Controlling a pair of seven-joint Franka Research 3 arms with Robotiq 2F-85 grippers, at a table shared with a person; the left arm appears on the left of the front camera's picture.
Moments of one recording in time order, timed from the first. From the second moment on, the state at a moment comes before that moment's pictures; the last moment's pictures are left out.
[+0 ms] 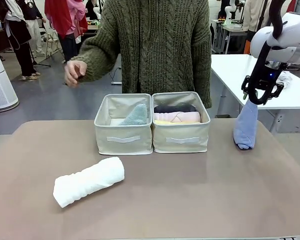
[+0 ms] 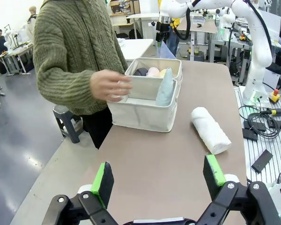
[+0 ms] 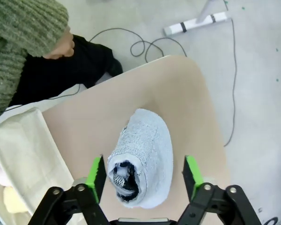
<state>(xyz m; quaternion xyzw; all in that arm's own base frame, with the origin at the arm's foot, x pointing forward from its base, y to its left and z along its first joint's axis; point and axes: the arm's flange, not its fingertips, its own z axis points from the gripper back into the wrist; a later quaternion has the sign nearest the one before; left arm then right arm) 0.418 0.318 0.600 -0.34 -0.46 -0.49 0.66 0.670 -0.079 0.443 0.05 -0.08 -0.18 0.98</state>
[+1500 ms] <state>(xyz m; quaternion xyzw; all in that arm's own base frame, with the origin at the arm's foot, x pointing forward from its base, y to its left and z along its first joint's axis) 0.418 0.318 0.600 -0.34 -0.46 -0.49 0.66 0.529 0.010 0.575 0.07 -0.09 -0.06 0.99</state>
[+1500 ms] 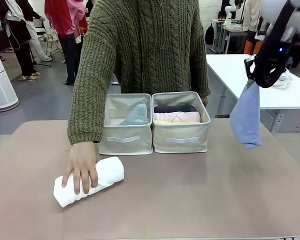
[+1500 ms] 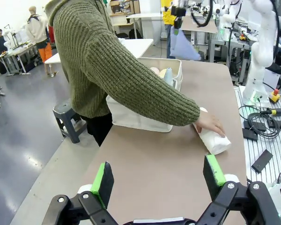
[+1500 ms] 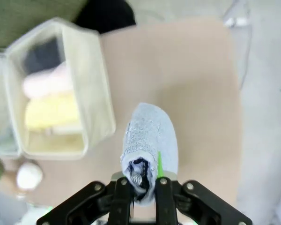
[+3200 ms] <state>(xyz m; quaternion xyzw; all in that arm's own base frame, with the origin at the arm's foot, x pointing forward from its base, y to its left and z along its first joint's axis) 0.418 0.319 0.600 -0.34 -0.46 -0.49 0.66 0.212 -0.101 0.690 0.11 -0.21 -0.11 0.97</state>
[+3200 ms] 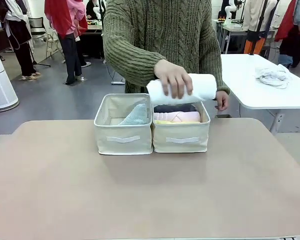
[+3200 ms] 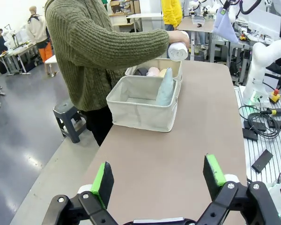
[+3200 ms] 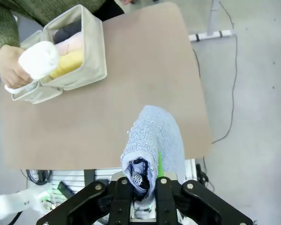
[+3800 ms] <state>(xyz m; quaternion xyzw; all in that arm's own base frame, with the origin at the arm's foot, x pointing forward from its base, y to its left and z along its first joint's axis) 0.418 0.319 0.600 -0.34 -0.46 -0.49 0.66 0.241 -0.096 0.676 0.11 -0.21 -0.10 0.97</state>
